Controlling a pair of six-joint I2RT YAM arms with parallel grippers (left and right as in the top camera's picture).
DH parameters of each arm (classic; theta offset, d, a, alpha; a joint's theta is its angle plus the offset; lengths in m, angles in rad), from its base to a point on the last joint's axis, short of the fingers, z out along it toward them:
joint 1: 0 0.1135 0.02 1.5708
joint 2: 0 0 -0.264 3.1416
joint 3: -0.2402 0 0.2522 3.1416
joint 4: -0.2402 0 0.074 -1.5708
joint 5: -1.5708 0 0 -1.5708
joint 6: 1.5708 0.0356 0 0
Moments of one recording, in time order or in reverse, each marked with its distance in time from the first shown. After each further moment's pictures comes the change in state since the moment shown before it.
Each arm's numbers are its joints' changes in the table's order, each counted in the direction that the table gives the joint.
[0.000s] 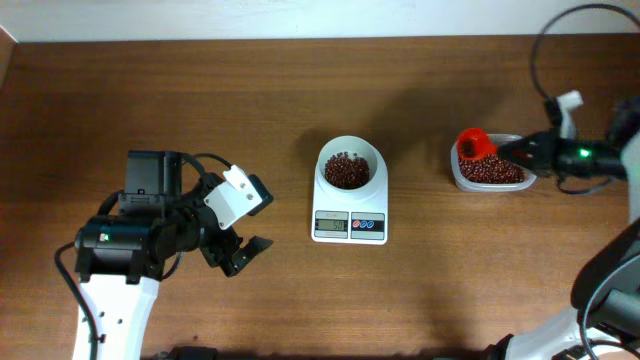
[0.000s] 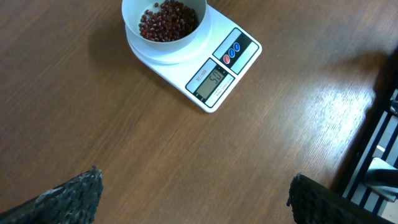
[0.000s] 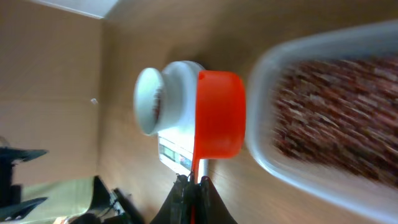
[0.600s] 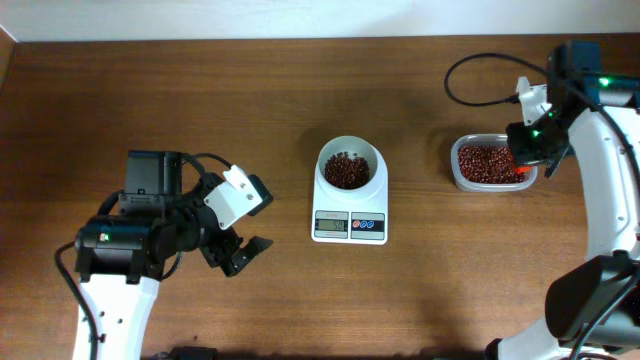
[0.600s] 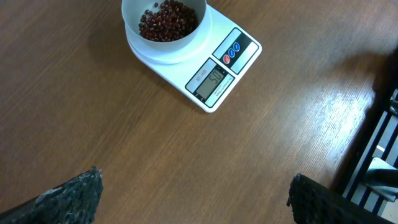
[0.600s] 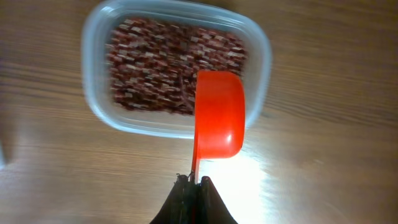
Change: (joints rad) left arm 0.000 0.000 0.000 0.000 0.000 0.000; right arm 0.371 0.095 -0.177 -0.022 -1.086 0.173
